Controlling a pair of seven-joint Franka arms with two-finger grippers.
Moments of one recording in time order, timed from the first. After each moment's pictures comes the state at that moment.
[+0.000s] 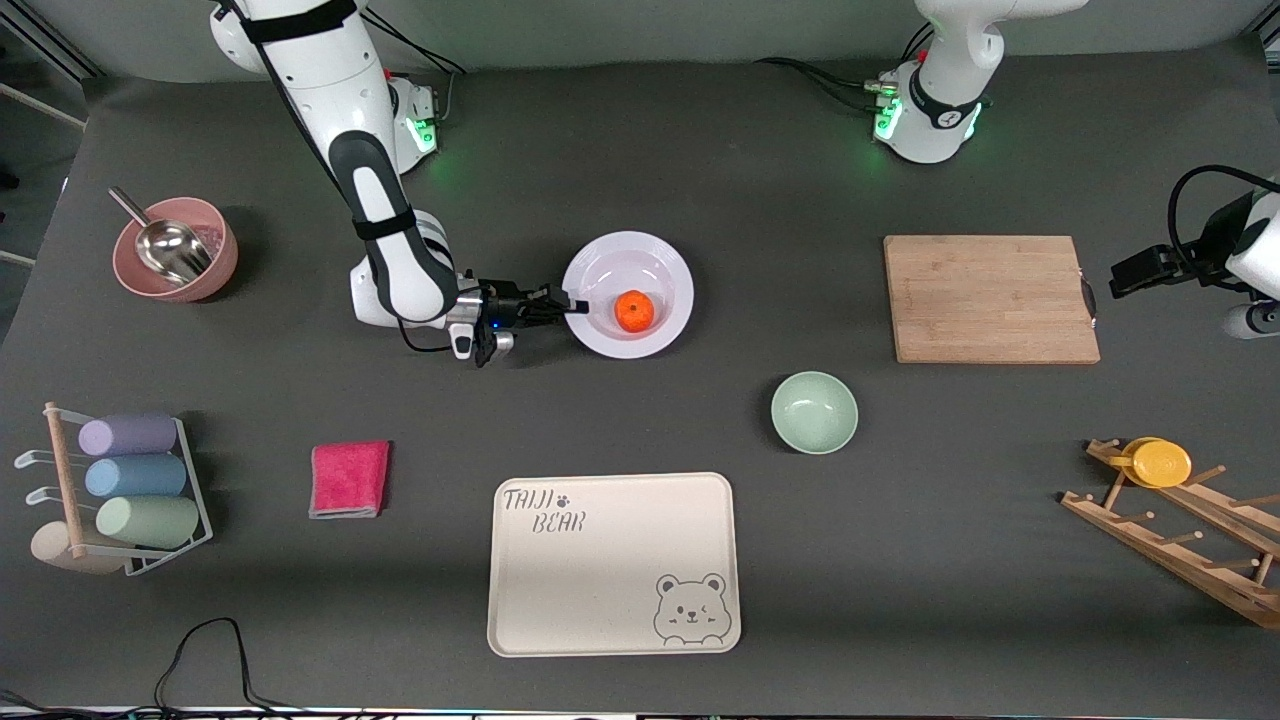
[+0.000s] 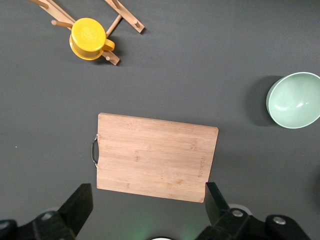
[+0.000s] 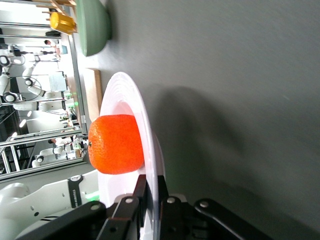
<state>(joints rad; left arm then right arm) 0.02 -0.02 0.03 -1.74 0.05 1.60 -0.07 0.77 0.47 -0.31 -2.31 1.74 2.02 -1.03</state>
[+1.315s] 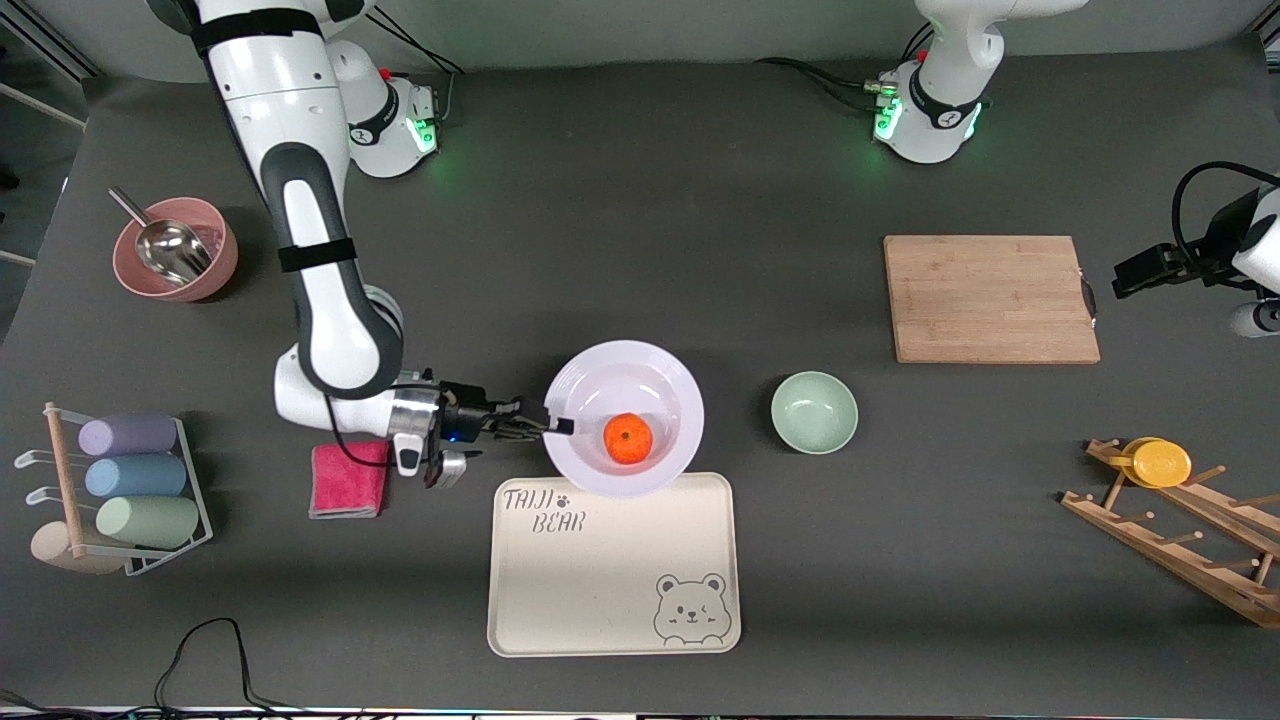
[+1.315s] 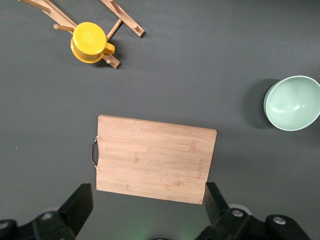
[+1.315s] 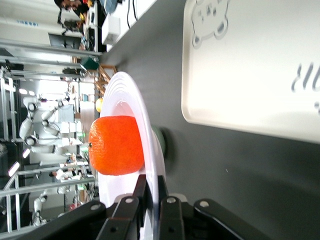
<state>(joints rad) 0.03 -0.02 0.02 -1.73 0.04 1.60 -0.07 0.60 0.62 -0.37 -1.72 1.59 2.01 -0.66</state>
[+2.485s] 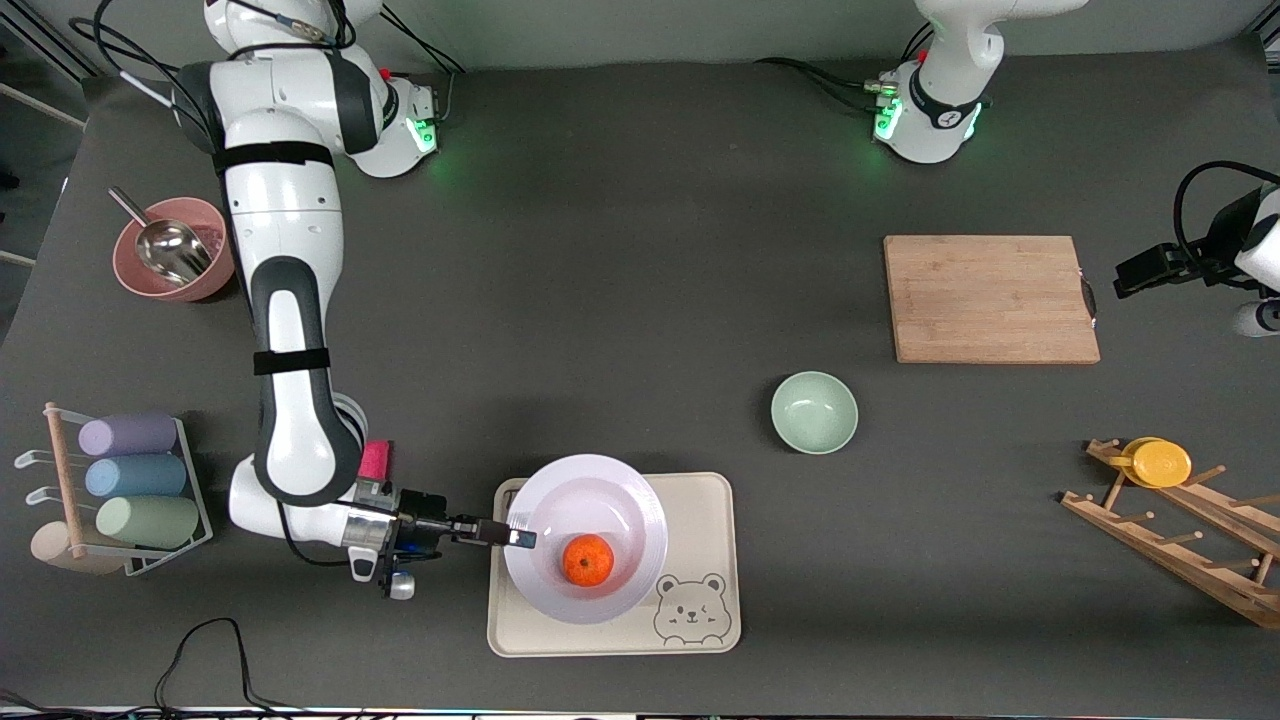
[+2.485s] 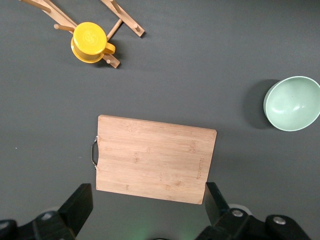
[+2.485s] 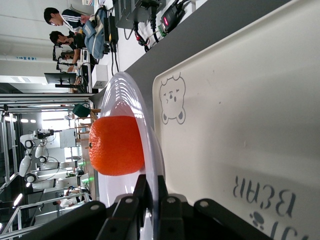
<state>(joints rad) 0.03 -0.02 0.02 -1.73 0.04 1.60 -0.07 0.41 1.06 -0.37 -1.11 1.59 1.96 -0.45</state>
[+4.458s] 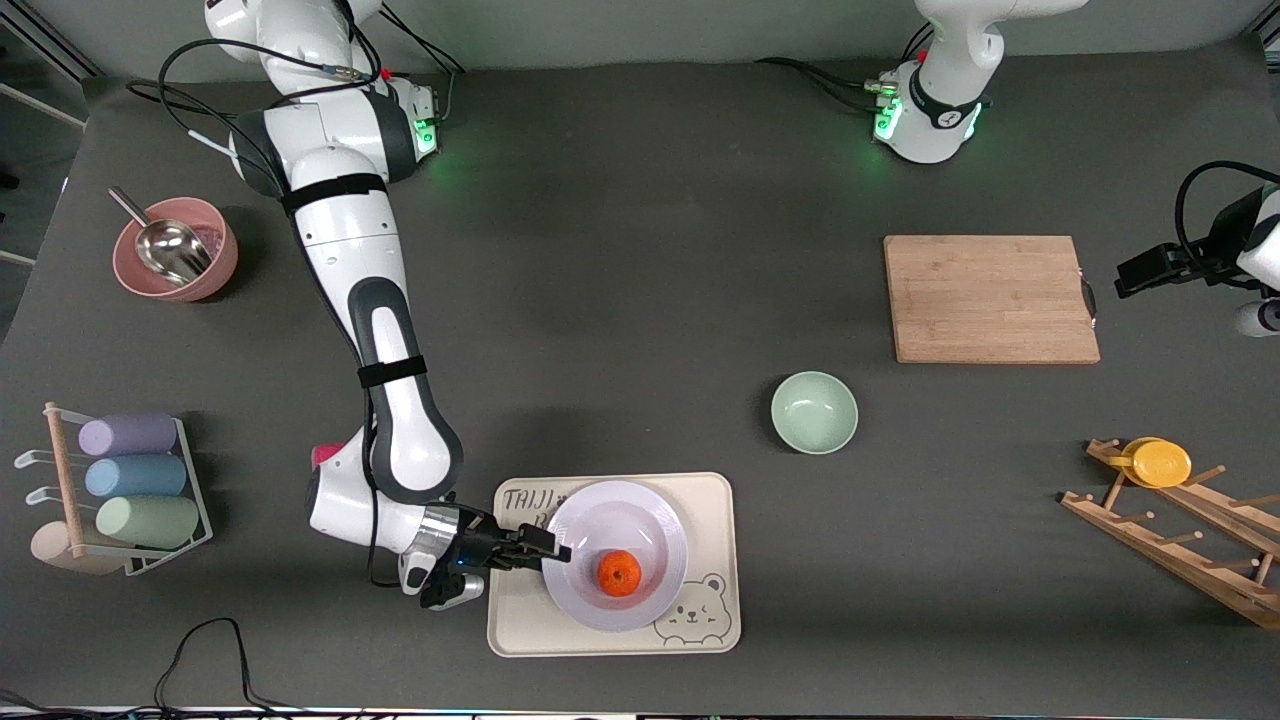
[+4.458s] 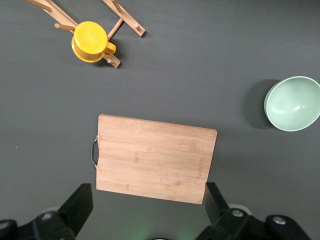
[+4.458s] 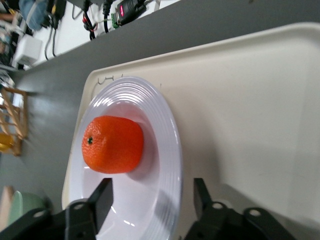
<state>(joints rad) 0.03 -0.02 0.02 -1.73 0.04 1.60 -0.07 0.46 1.20 -0.34 -0.95 1.31 2.21 -0.55</state>
